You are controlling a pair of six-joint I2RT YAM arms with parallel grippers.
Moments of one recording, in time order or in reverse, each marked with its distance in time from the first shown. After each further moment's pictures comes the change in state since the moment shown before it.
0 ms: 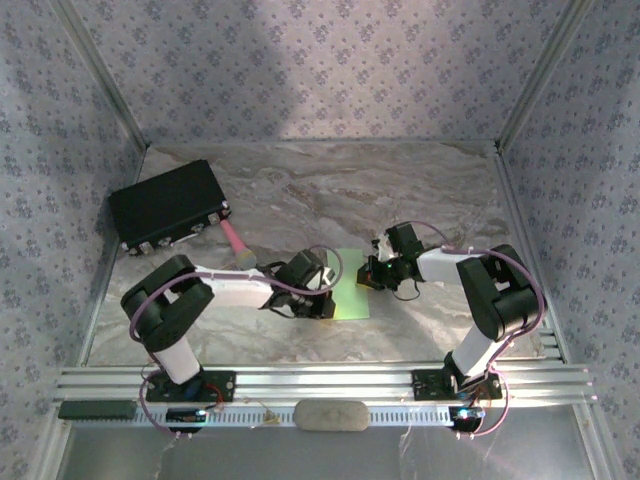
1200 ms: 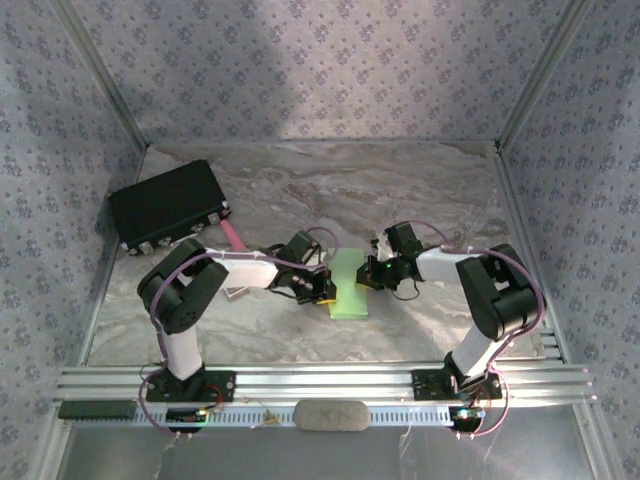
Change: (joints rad) left arm 0.136 0.134 0.126 -0.012 0.132 -0.109; right arm 0.006 0.002 0.005 -0.003 0.003 -0.003
